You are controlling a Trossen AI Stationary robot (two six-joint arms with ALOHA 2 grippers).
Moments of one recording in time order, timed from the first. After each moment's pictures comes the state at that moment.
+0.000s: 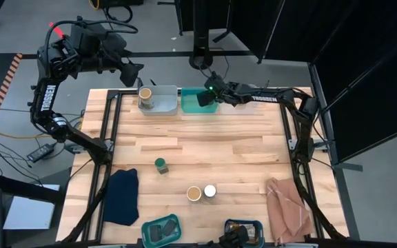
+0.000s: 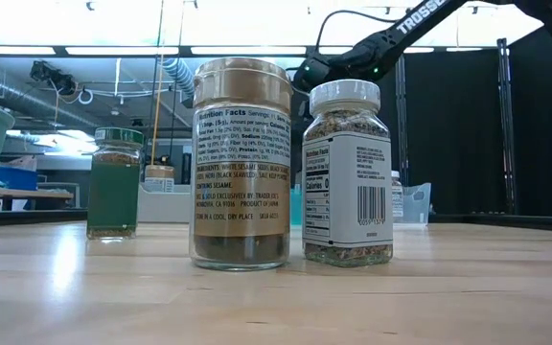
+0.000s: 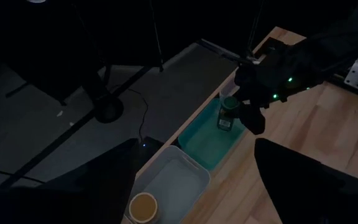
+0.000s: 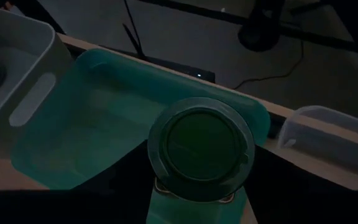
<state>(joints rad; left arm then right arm) 0.66 1.44 2.29 -1.43 -0.09 0.01 -0.51 1.92 1.40 -0.34 0.34 0.58</state>
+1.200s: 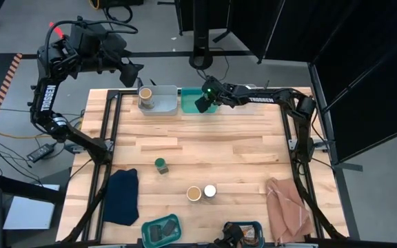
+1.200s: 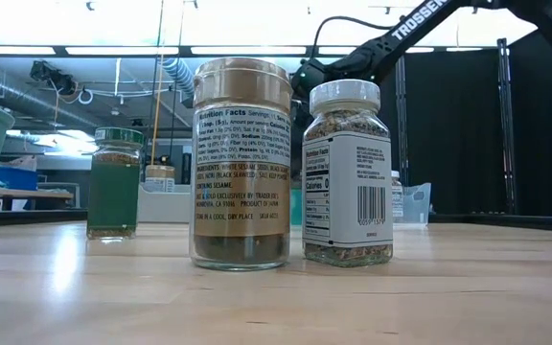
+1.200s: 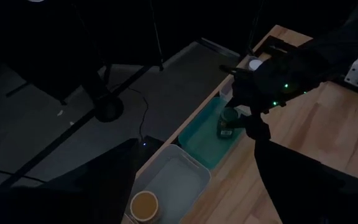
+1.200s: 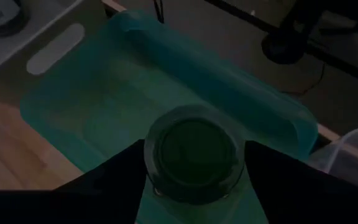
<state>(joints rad) 0.66 1.44 2.29 -1.44 -0.09 0.02 -0.50 1.96 1.40 -0.30 0.26 0.35</state>
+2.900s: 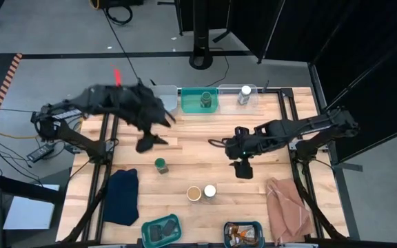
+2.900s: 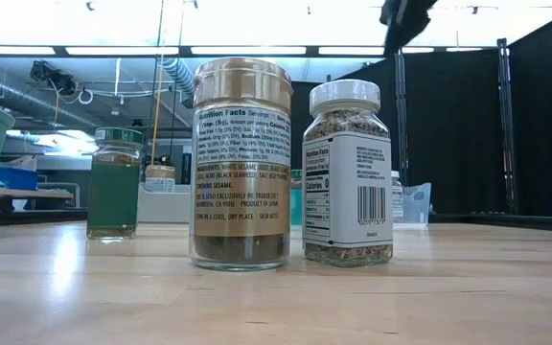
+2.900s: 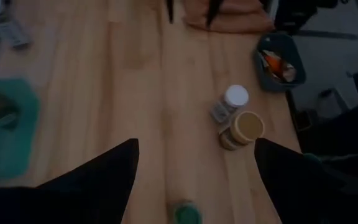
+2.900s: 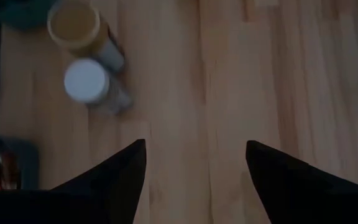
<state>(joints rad) 0.08 1.35 1.73 -1.17 0.20 0.01 0.21 1.48 1.42 -1.04 0.08 0.25</state>
